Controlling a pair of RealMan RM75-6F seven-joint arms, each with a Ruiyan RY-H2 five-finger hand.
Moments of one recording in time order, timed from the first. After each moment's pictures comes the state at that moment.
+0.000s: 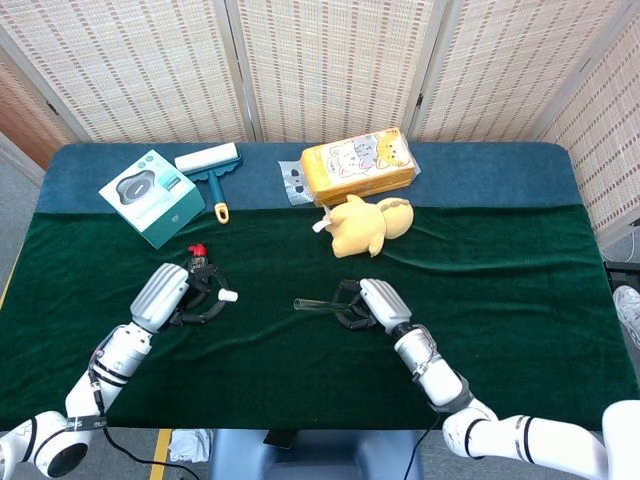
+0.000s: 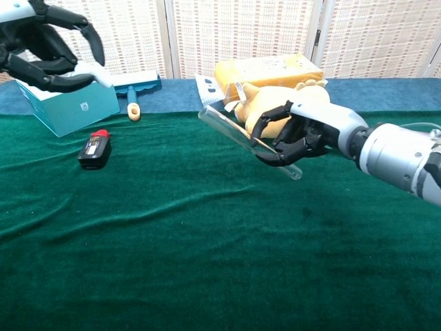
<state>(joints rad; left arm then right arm) -0.59 -1.25 -0.18 -1.71 1.53 1.17 -0.31 0.65 -1.62 0.26 -1.57 -1.15 0.90 0.13</state>
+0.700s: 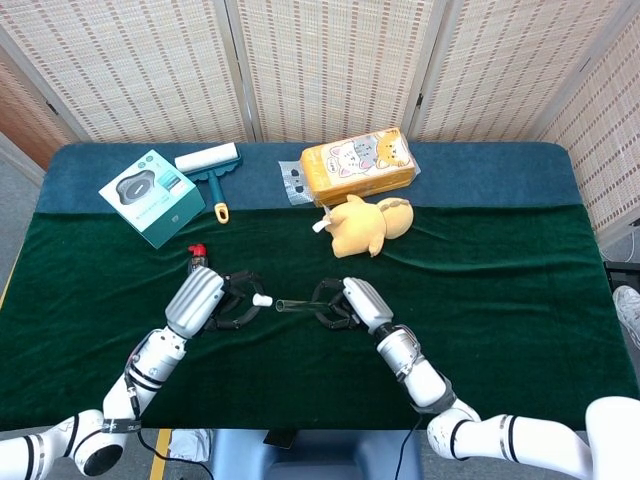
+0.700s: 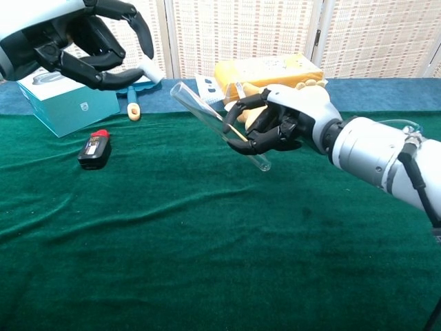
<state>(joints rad) -0.63 -1.38 -0.20 -1.73 1.53 1.22 -0.18 0.68 -1.68 0.29 -1.58 -1.16 0.92 0.20</state>
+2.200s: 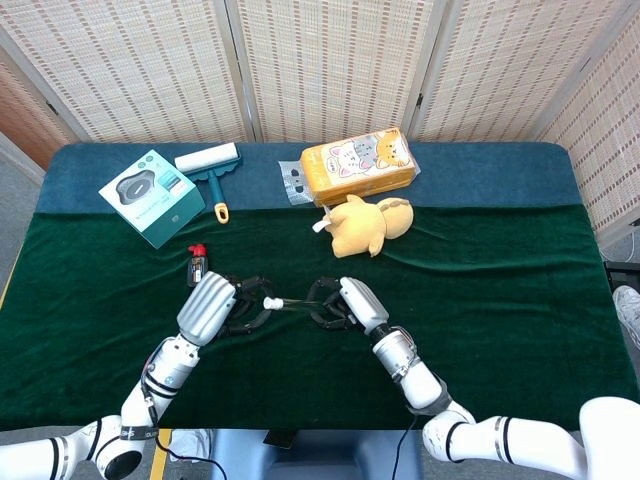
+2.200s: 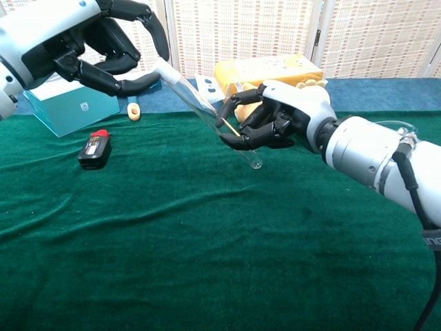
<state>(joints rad) -0.63 -1.49 -0.19 -1.69 1.56 1.30 -0.06 0.68 -1.70 0.29 -1.58 -1.17 0.95 0.24</state>
